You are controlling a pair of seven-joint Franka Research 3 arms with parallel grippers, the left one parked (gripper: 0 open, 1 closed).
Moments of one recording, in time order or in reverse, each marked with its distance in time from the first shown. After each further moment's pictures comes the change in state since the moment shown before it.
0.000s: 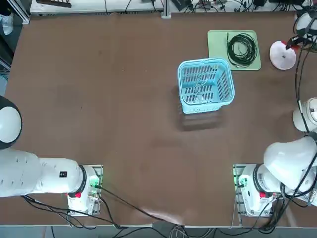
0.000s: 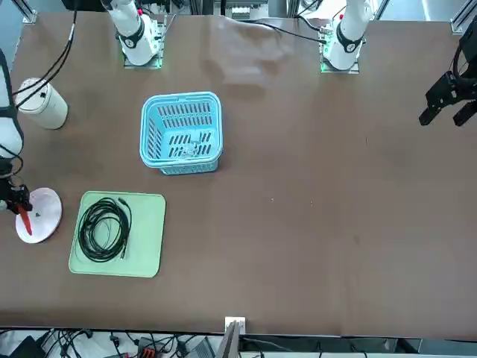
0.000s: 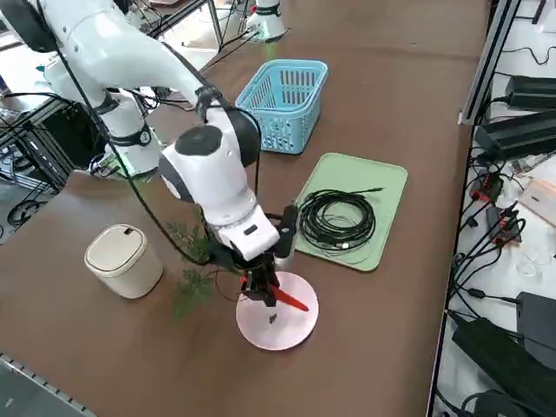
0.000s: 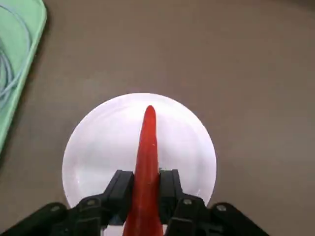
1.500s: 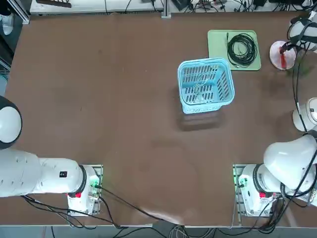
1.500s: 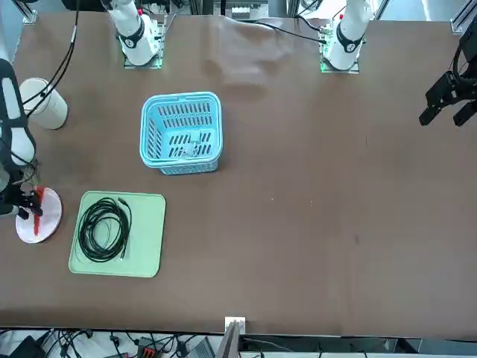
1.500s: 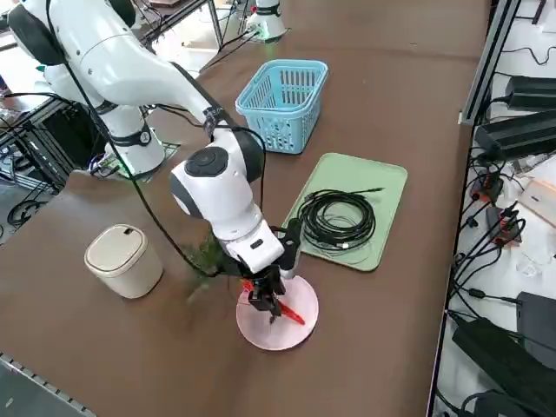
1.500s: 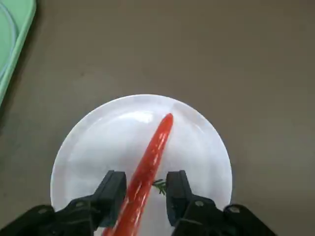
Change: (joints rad) arm 0.000 0.059 0.004 0.002 0.000 0.070 0.000
